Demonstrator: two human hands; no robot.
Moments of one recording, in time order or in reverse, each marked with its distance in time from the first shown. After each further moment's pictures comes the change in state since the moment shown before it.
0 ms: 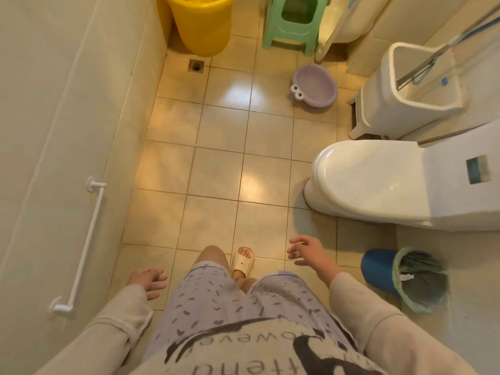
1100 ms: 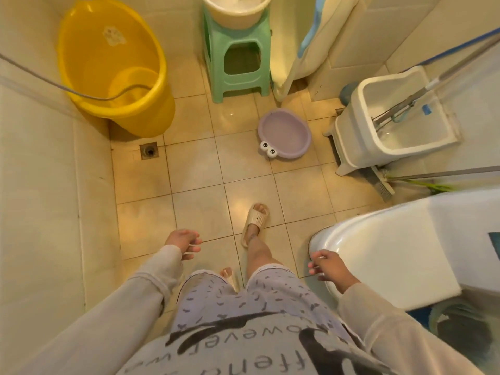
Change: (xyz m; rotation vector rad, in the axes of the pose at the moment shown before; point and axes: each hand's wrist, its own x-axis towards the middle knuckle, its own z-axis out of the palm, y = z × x) left_hand 0.036 0.618 0.164 0.350 -0.190 0.272; right_hand 0.237 -0.316 -0.134 0.267 0.170 0.230
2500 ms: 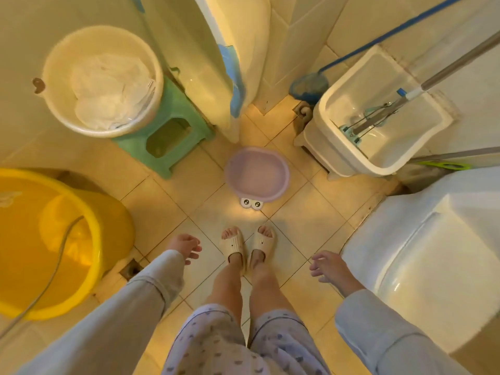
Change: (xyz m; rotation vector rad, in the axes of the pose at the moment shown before) left_hand 0.226 0.455 0.084 0.735 -0.140 0.051; right_hand 0.178 -0.297 -0.036 0.385 0.102 0.326
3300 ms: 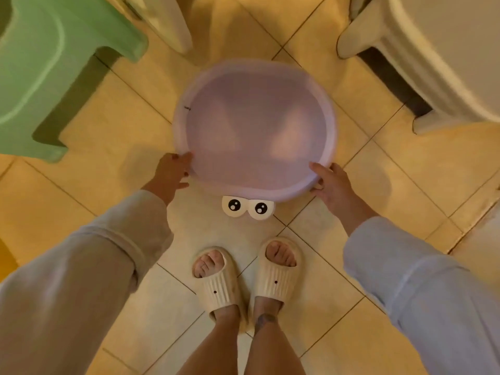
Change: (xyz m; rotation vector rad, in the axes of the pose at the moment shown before) left_hand 0.499 0.085 0.165 -0.161 0.049 0.118; right_hand 0.524 -0.072 0.124 0.655 -0.002 -0.073
